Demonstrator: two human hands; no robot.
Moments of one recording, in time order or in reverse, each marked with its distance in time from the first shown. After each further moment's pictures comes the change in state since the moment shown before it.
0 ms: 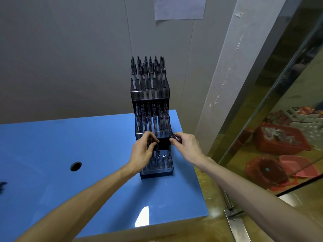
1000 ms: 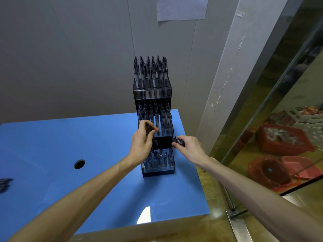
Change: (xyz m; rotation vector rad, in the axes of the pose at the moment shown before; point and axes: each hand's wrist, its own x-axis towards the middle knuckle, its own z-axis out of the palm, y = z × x) left_hand 0.008 0.025 -0.016 -0.028 0.109 0.043; right_hand -0.005 0.012 0.003 -0.004 -0.091 0.007
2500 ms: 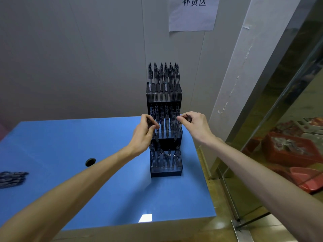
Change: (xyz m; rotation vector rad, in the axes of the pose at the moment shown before) left_hand 0.011 0.009 -0.047 0.015 -0.071 -0.018; right_hand 0.038 -0.066 -0.053 0.148 0.220 -0.126
